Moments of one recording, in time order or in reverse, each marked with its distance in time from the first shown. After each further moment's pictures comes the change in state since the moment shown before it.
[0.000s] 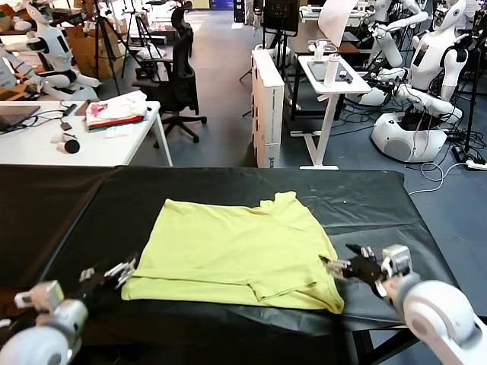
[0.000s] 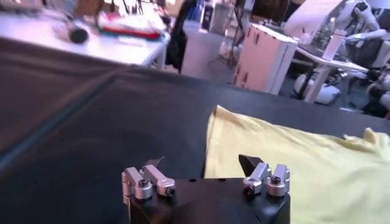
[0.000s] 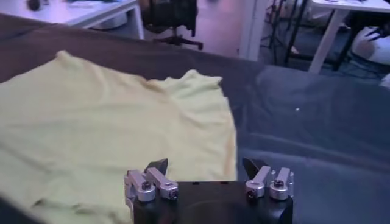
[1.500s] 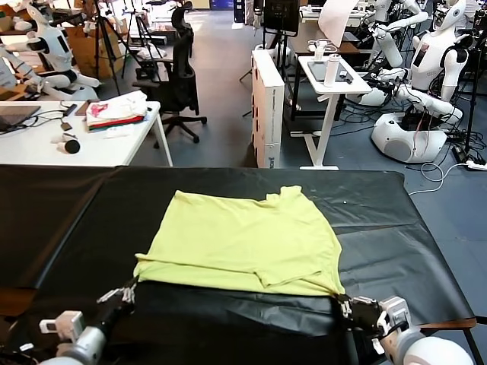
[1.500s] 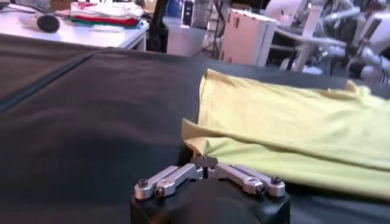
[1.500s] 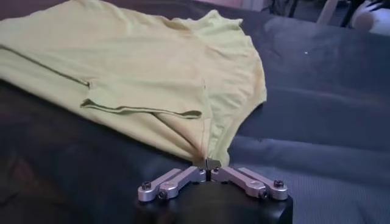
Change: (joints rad) left arm 0.359 -0.073 0.022 -0.040 0.314 -0.263 0.134; right arm -1.018 -0.357 0.573 0.845 0.114 0.000 -0.035
